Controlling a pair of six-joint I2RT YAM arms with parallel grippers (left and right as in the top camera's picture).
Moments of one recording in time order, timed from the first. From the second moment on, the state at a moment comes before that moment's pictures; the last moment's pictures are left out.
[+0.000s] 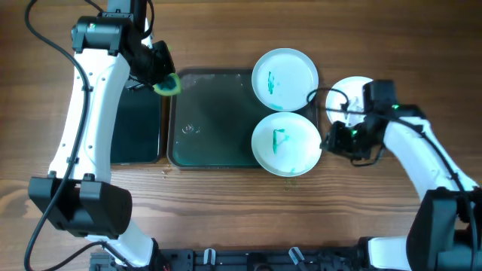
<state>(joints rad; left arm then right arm) -0.10 1.82 1.88 -1.33 0.07 -0.41 0.00 1.56 0.93 -0.84 -0.37 0.21</state>
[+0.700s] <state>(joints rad) -0.10 1.82 1.88 -1.34 0.07 -0.41 0.31 1.64 0.96 -0.64 -0.30 0.41</state>
